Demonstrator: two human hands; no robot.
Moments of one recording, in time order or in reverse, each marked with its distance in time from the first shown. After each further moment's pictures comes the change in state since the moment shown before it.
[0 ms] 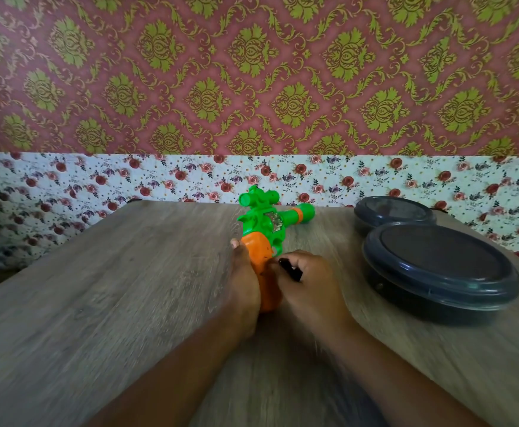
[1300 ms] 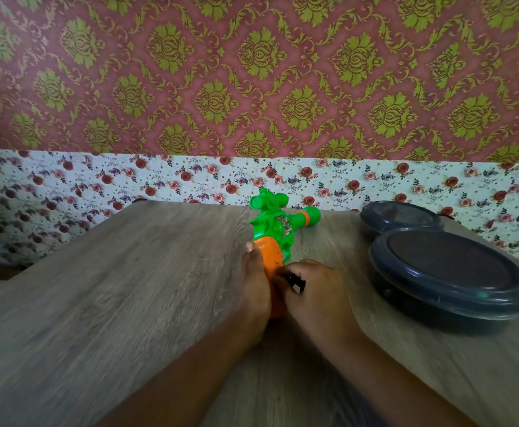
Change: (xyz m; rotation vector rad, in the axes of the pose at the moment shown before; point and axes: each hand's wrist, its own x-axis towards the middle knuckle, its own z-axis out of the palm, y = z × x) left_hand 0.025 -0.027 -0.004 0.041 -0.075 0.099; right_hand -0.008 -0.007 -0.002 -0.224 0.027 -0.101
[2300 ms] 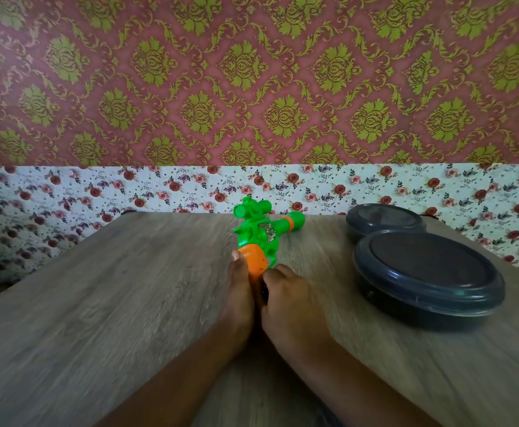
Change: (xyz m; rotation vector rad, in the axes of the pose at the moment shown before) left_hand -0.004 0.008 0.002 -0.115 -0.085 0.025; right_hand -0.004 -0.013 0.005 -0.251 -0.054 -0.045
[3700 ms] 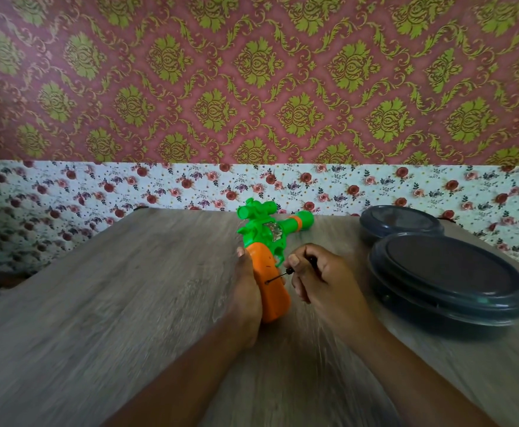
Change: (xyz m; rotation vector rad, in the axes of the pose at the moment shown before) left_hand -0.011 0.017 0.000 0.053 0.103 -0.098; right_hand 0.016 0.031 -0.017 0.737 -0.049 0.045
